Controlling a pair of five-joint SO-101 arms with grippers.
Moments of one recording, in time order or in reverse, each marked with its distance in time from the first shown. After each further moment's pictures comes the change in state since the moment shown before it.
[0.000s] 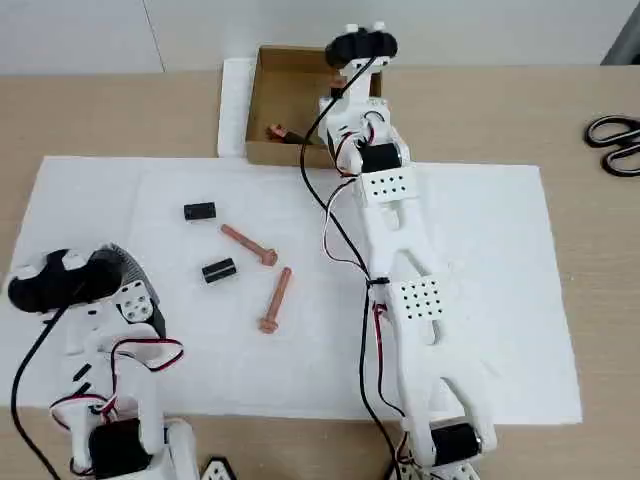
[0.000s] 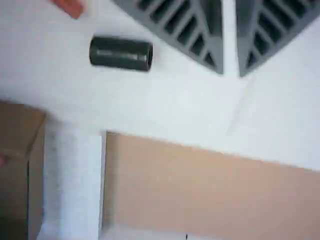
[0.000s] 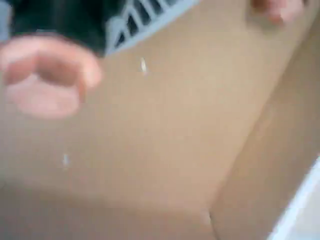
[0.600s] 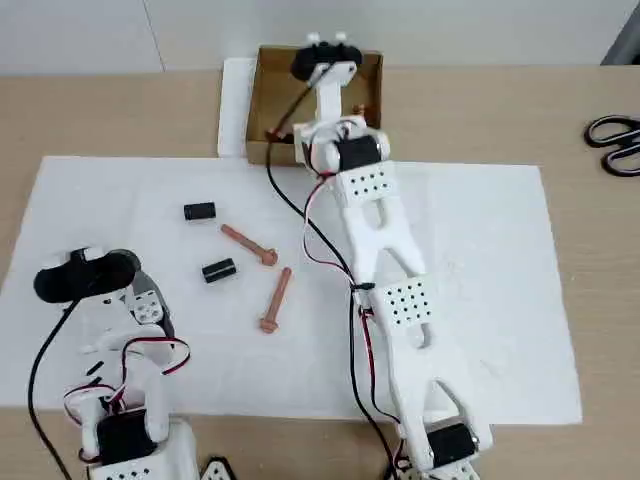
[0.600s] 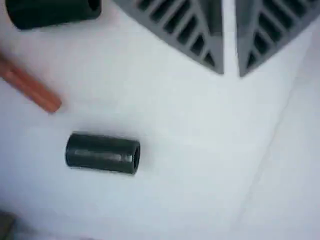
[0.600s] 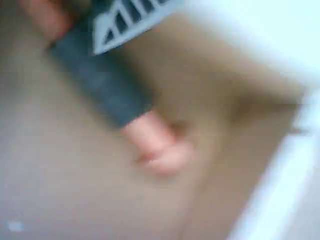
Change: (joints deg) left arm 0.0 0.0 7.4 3.6 0.0; right arm -6.2 -9.0 -5.9 31.6 -0.1
